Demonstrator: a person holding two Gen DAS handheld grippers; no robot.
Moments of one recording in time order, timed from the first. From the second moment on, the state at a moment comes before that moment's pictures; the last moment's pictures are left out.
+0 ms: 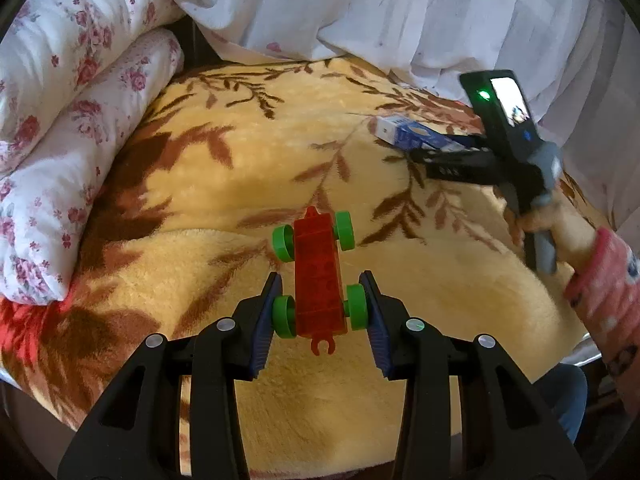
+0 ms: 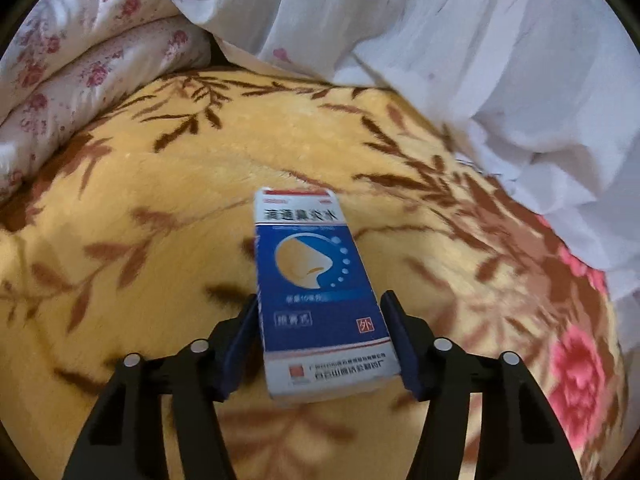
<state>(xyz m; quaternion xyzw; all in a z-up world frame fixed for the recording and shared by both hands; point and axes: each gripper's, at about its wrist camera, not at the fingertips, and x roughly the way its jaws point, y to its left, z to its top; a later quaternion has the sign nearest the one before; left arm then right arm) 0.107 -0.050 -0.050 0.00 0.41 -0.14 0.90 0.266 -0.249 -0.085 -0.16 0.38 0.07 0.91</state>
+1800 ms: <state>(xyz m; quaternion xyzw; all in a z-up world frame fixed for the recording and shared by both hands) -0.048 -0.073 -0.233 0.04 0.63 -0.18 0.76 -0.071 -0.213 -0.206 -0.06 0.54 0.19 0.82</state>
